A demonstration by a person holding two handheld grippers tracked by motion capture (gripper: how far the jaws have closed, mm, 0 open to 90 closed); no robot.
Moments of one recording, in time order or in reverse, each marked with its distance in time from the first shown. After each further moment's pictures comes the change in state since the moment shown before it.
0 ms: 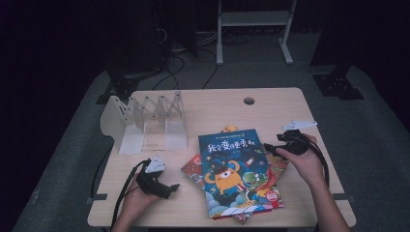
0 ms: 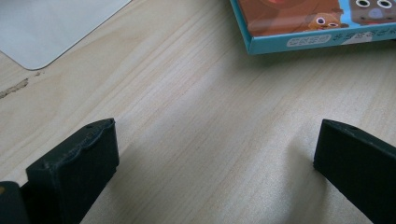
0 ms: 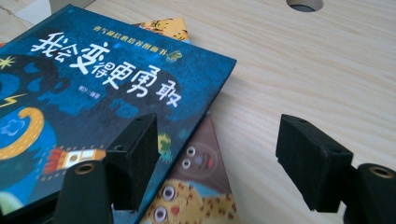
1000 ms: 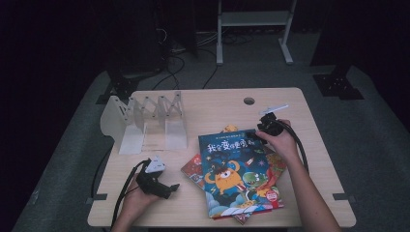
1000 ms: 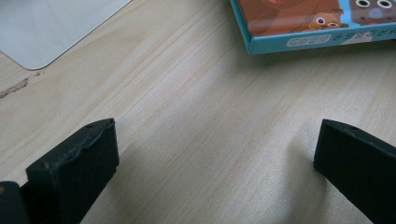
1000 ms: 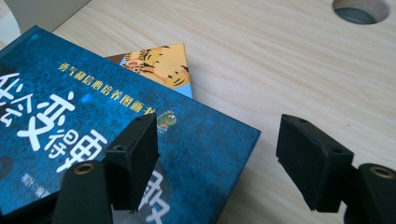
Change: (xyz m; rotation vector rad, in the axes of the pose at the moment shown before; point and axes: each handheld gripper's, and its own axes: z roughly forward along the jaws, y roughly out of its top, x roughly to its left) left arm 0.000 0.000 0.000 0.003 -0.001 0.000; right arm -0.008 0.047 0.080 0.084 0.078 0.017
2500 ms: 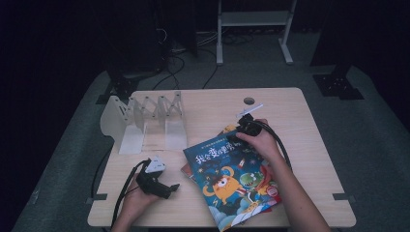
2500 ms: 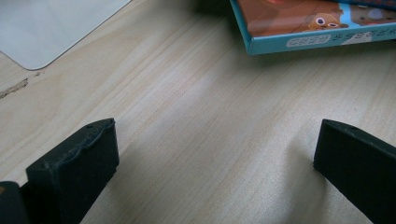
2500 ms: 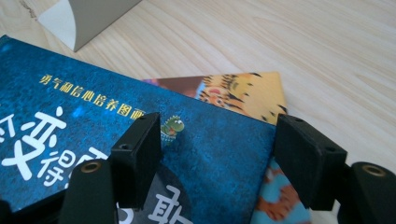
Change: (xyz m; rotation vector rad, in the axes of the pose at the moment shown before) left arm 0.000 0.000 0.000 -0.001 0.000 0.001; right arm 0.048 0.025 0.038 0.052 0.102 -0.114
